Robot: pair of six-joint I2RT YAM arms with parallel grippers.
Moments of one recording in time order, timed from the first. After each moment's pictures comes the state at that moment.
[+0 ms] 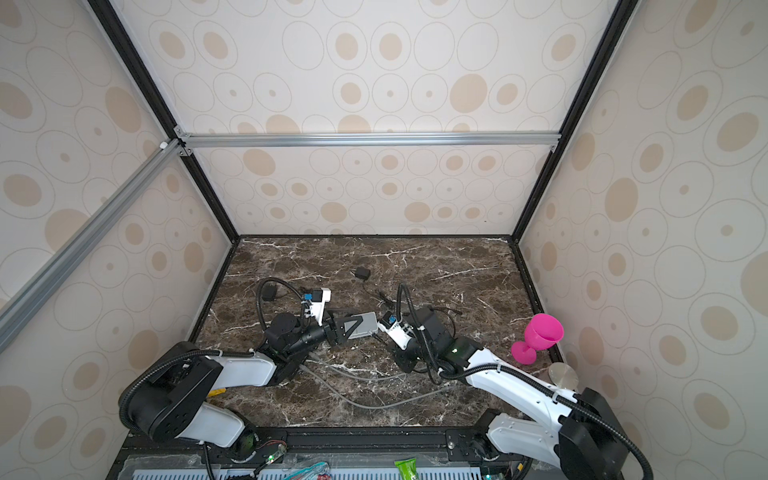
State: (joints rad) left arm -0.54 1.45 0.37 1.02 0.50 -0.59; right arm 0.74 1.08 0.65 -0.31 -0.23 -0.12
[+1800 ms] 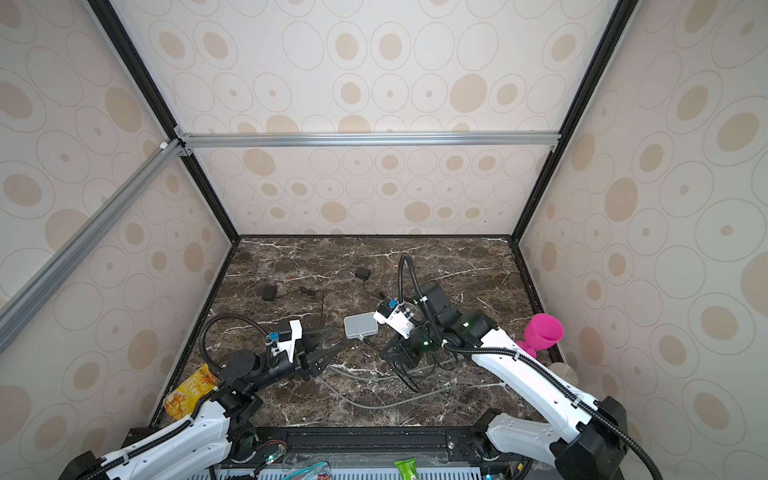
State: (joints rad) left arm -0.66 0.74 0.13 0.75 0.49 -0.20; right arm 0.67 1.14 1.03 -0.83 -0.67 -0.05
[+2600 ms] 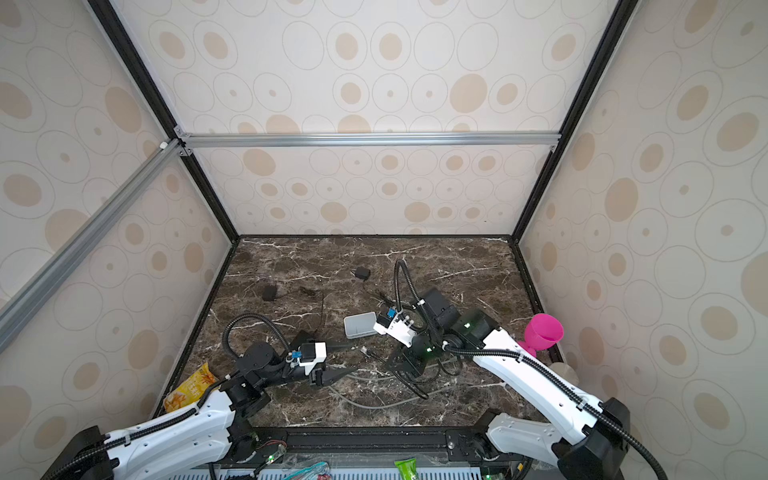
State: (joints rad) left arm -0.81 0.83 0.28 0.59 0.56 0.23; right arm 0.72 1.13 1.06 -0.99 -0.59 -0.12
